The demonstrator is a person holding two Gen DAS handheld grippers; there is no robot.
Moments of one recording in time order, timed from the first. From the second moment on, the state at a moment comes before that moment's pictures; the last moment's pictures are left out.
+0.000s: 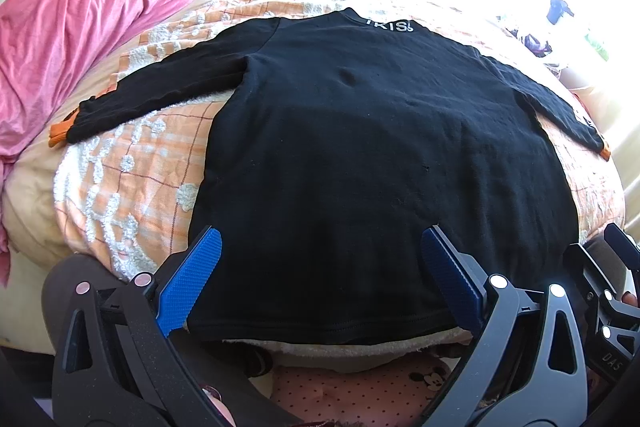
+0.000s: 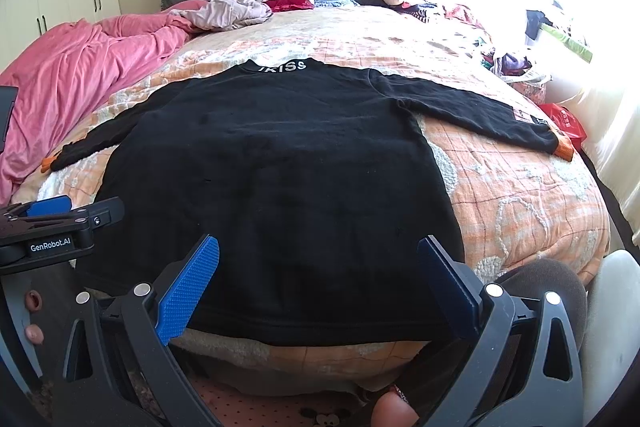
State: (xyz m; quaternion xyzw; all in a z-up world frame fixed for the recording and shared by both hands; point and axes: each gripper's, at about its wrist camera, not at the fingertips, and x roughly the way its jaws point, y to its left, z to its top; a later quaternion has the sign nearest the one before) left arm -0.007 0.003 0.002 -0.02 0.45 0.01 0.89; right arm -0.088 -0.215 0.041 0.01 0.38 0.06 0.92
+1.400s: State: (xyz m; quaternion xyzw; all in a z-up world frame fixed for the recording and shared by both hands) left arm -0.004 0.003 0.007 -0.02 0.45 0.01 0.89; right arm -0.083 -0.213 0.041 0.01 0.39 0.06 0.92
